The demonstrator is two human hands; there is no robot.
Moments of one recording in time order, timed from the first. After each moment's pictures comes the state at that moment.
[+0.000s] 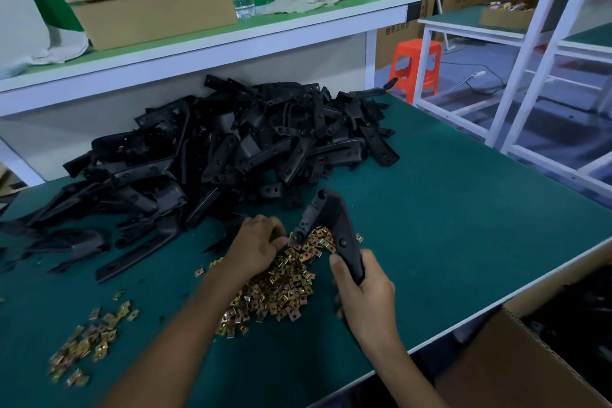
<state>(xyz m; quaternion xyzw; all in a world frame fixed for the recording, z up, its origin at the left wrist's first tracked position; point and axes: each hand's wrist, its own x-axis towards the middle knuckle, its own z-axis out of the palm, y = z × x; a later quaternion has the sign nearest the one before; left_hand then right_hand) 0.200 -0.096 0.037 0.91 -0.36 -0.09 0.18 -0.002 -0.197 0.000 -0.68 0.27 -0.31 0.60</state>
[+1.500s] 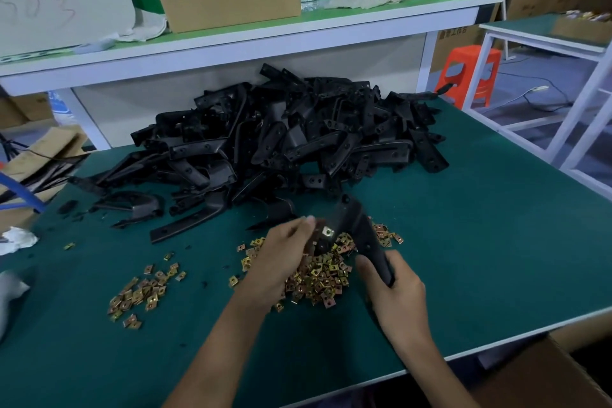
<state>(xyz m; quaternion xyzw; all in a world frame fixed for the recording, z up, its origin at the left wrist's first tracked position) 0.131 -0.055 0.065 0.76 -0.13 -0.23 0.60 0.001 -0.196 -0.002 -0.75 0.23 -0.28 0.55</state>
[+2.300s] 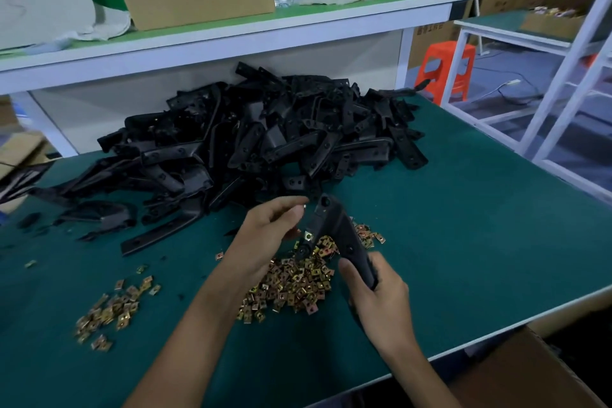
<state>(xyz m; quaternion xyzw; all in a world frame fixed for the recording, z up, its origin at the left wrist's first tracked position) 0.152 -0.071 0.084 0.70 -0.19 -0.22 0.65 0.001 -0.197 -0.002 -0.73 0.24 -0.27 0.58</state>
